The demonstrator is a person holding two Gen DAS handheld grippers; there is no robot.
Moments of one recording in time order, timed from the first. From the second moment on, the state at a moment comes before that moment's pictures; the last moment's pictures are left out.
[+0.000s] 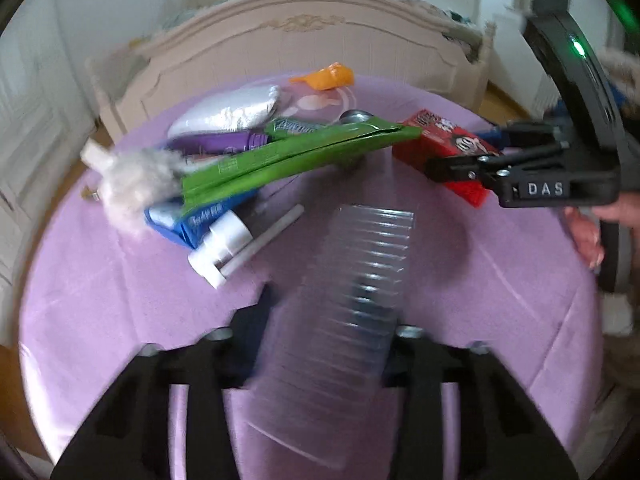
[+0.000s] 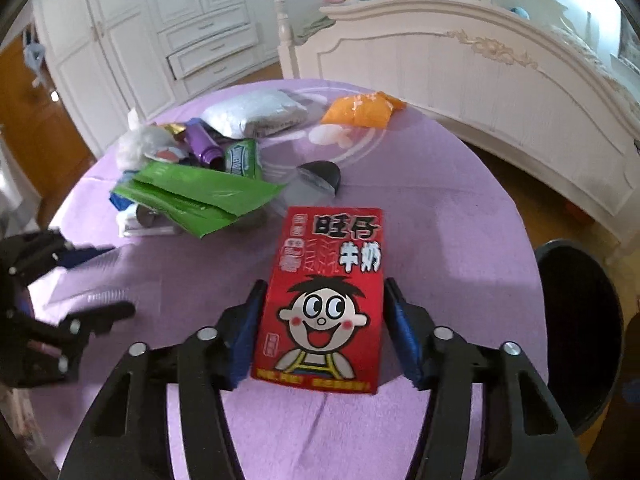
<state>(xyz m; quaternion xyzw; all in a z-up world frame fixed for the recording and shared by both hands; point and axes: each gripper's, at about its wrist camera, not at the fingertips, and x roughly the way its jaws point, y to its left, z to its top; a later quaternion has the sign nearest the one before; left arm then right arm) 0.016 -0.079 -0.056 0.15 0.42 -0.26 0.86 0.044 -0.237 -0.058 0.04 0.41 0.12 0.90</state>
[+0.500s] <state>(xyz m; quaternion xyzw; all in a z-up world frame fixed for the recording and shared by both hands) 0.011 -0.110 -0.032 0.11 0.39 -0.29 0.87 0.017 -0.315 -0.042 0.19 0.34 0.14 0.91</state>
